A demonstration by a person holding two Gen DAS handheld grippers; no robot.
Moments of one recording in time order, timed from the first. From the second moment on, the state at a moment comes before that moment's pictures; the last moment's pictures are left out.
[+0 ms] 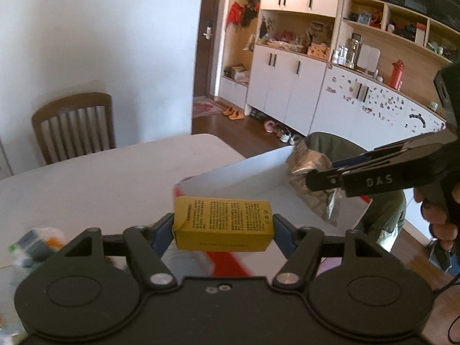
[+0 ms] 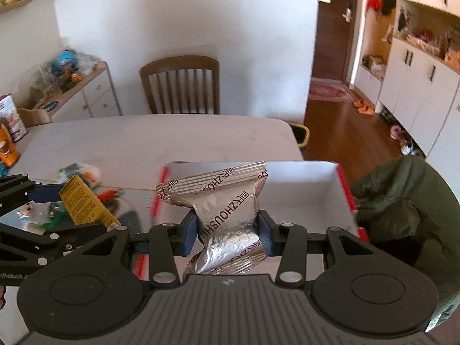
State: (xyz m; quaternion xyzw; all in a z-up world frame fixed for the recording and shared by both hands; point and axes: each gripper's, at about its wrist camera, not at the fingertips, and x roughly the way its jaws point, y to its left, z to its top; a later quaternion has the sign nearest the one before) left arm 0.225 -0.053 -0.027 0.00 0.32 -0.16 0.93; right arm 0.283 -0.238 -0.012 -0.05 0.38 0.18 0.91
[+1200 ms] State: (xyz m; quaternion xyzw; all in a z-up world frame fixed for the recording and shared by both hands) left arm 0.371 -0.159 -0.142 0.05 0.55 -0.15 0.82; right arm 0.415 -0.265 -0.143 -0.10 0.53 0.17 0.82
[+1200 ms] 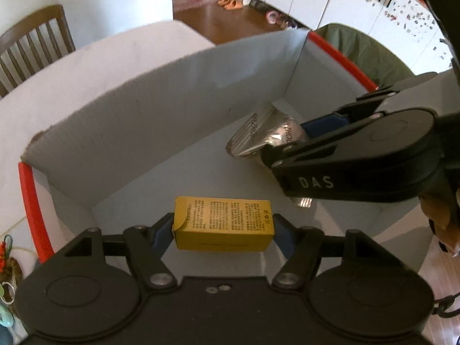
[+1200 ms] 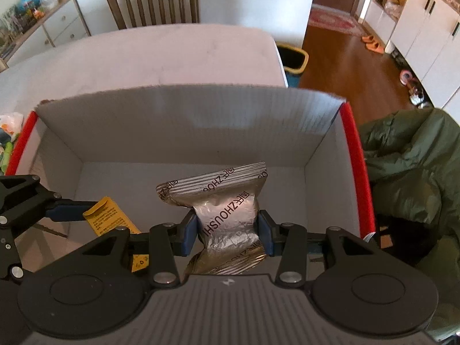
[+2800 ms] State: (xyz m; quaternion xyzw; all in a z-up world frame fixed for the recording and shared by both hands) left arm 0.279 -0.104 -0.040 -0.02 0.39 -0.13 0.91; right arm 0.315 -0.282 -0.028 -0.04 0.39 0.24 0.89
